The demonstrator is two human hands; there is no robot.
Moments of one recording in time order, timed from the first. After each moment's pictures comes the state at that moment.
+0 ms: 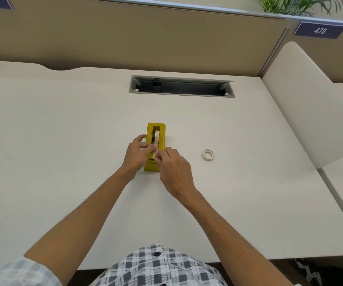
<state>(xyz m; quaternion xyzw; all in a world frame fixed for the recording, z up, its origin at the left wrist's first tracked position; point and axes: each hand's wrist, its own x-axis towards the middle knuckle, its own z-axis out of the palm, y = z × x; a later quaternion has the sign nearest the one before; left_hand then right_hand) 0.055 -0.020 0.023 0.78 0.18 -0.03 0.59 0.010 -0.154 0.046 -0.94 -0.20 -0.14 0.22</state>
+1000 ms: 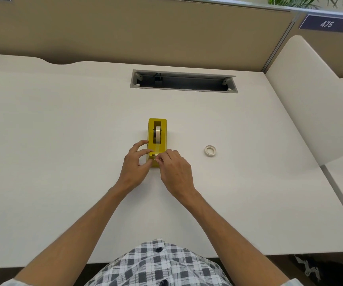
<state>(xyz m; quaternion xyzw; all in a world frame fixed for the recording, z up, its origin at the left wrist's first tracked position) 0.010 -0.013 0.008 0.87 0.04 0.04 0.48 0.005 -0.153 0.027 -0.95 -0.20 -0.12 0.22</state>
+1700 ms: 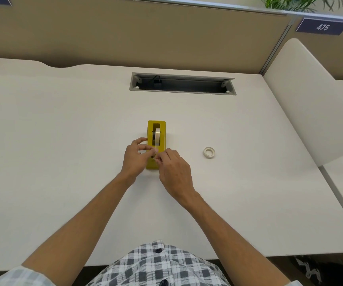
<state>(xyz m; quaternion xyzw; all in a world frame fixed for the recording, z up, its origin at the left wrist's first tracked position) 0.033 -0.021 0.027 0.80 0.16 0.01 0.58 0.004 -0.152 0.037 -0.94 -0.20 -0.14 0.23</state>
